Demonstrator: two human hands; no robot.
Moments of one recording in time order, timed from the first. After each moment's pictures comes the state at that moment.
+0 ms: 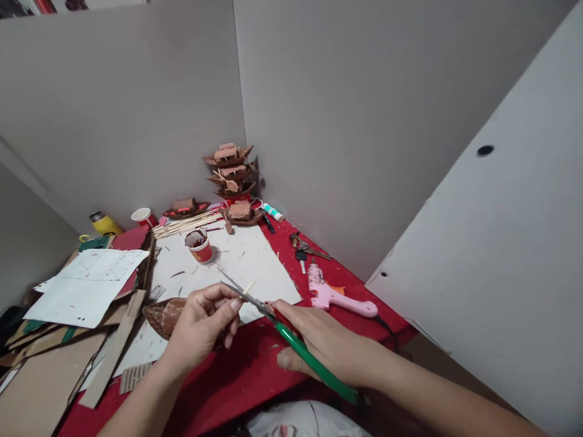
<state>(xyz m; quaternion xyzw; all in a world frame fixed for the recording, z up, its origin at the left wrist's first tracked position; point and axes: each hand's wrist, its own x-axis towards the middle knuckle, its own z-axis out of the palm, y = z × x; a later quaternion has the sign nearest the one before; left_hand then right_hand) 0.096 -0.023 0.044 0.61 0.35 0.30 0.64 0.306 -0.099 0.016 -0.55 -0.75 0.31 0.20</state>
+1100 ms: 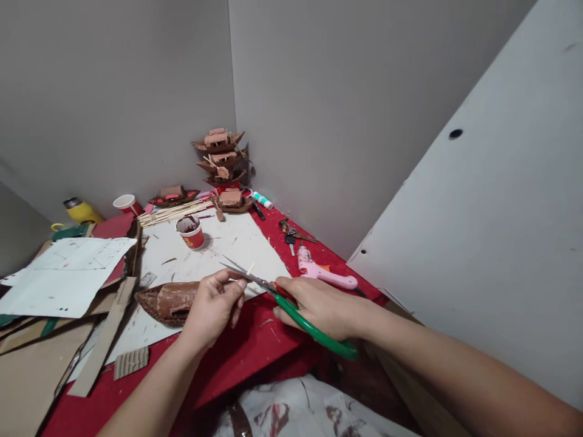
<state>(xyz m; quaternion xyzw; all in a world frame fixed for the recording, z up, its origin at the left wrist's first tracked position) 0.109 -0.024 0.015 0.59 0.35 0.32 0.65 0.299 -0.095 0.035 -0.64 -0.71 0.27 0.10</state>
